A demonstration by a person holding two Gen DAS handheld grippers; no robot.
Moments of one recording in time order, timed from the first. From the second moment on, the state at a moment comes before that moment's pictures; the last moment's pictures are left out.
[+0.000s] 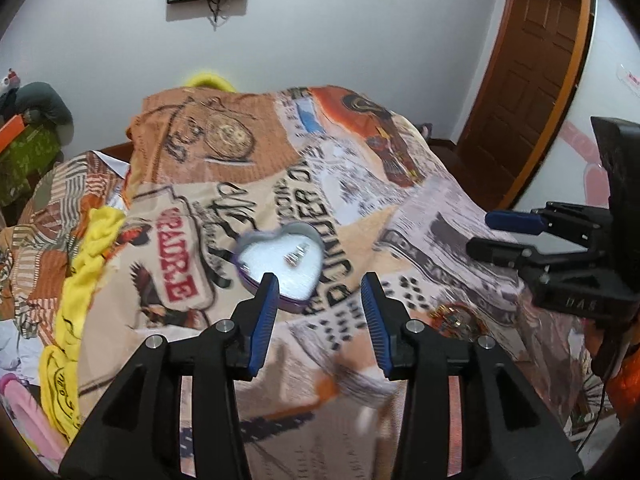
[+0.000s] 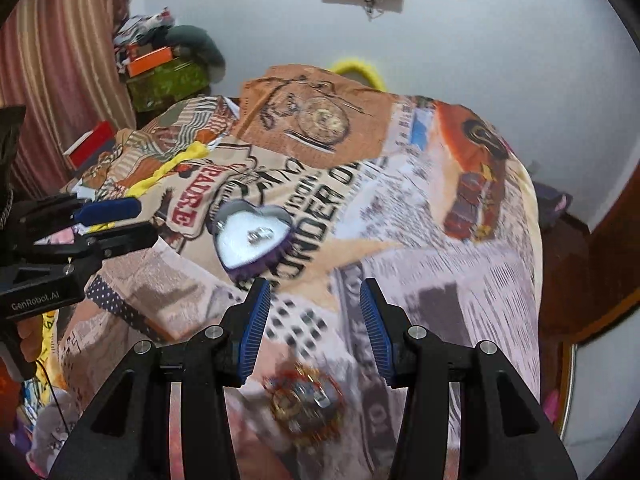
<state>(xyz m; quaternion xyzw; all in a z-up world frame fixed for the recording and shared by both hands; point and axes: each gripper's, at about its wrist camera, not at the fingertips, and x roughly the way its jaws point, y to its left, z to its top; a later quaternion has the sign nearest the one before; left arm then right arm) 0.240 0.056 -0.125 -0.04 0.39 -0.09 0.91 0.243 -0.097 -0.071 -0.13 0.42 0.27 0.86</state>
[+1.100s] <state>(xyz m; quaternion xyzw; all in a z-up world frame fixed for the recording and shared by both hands) 0.212 -0.007 -0.190 -0.02 0.45 -0.12 0.88 0.211 -0.164 -0.142 -0.04 0.51 0.26 0.82</state>
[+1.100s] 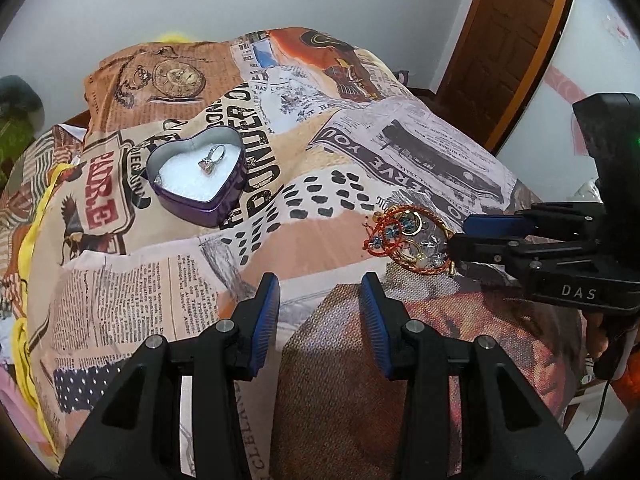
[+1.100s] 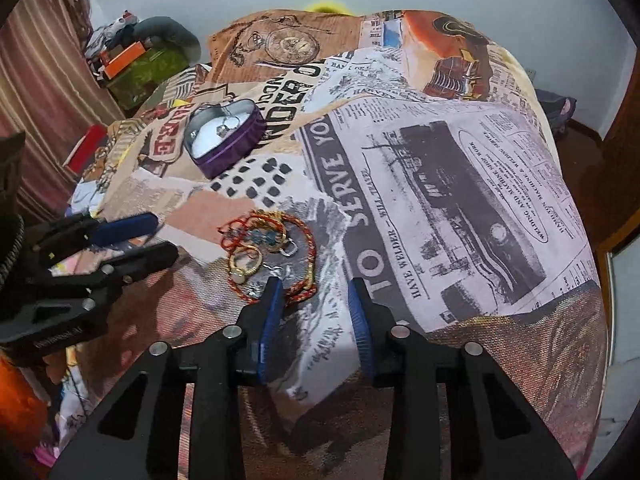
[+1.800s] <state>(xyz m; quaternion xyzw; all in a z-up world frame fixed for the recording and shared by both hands) 0.221 -0.014 -0.189 -0.03 0.46 -0.15 0.88 0.204 -0.150 -0.150 -0.08 0.49 0.26 0.83</state>
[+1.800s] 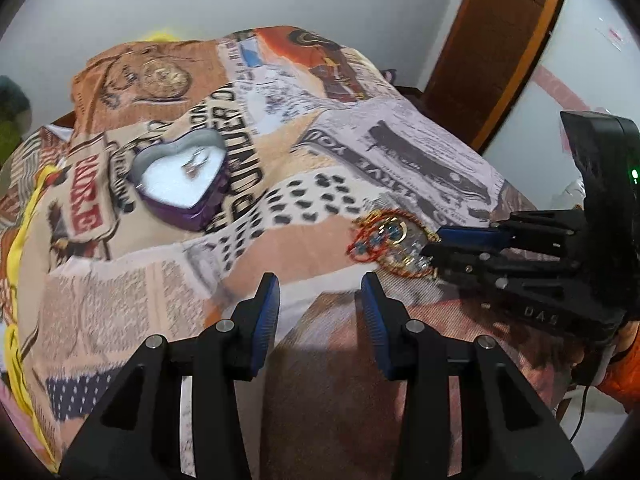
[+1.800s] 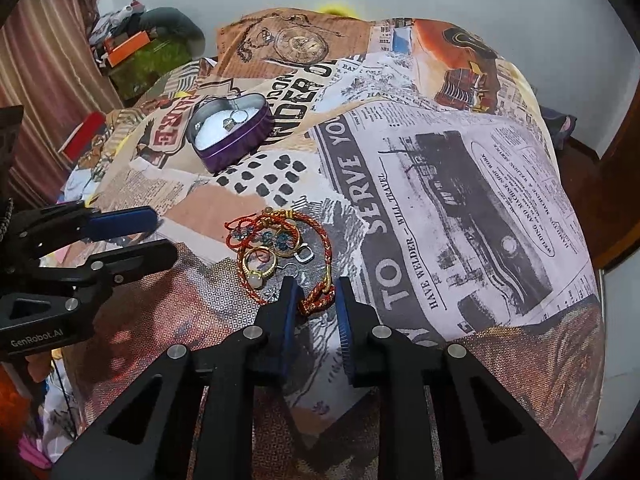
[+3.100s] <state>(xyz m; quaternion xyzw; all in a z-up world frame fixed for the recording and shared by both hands) 0.222 0.004 -0.137 -0.05 0.39 -0.15 0.91 0.199 -0.154 -0.117 -0.06 0.46 0.27 0.85</state>
